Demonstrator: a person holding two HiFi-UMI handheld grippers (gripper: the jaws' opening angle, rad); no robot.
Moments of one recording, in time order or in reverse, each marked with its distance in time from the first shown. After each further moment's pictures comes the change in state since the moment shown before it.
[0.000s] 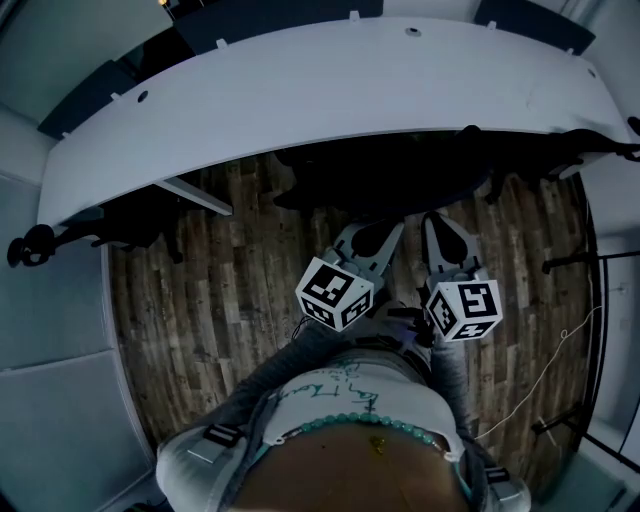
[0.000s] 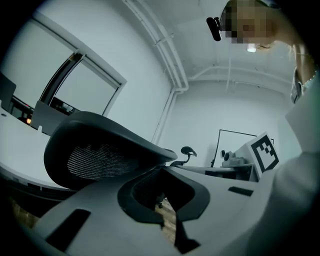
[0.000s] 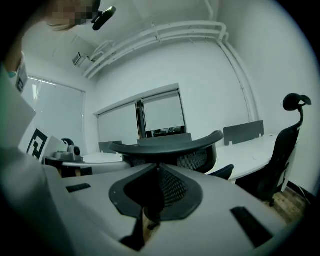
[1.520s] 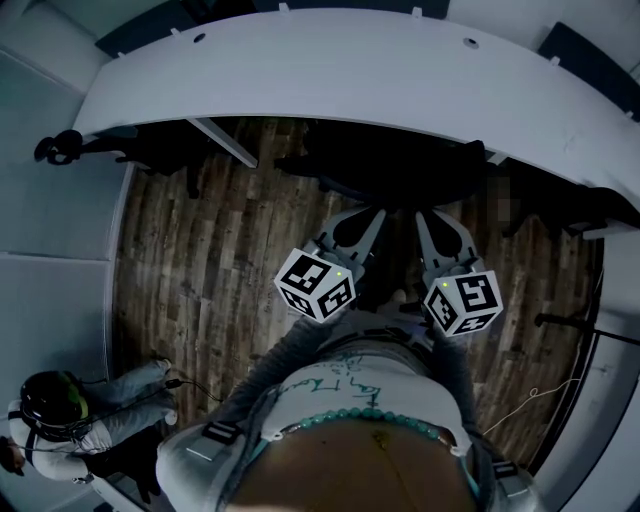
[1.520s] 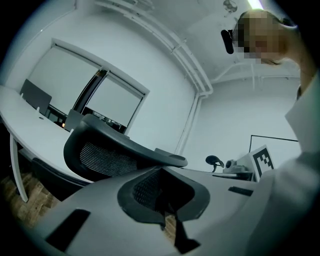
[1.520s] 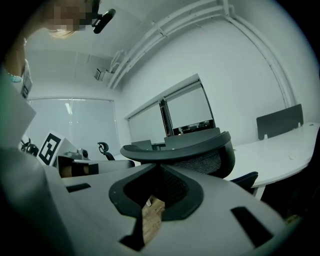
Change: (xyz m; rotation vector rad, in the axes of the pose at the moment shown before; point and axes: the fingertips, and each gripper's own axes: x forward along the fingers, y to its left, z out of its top) left arm 0.021 -0.014 0.000 -0.082 -0.102 0.347; right arm -0.001 -0.037 0.012 -0.001 0.057 0.411
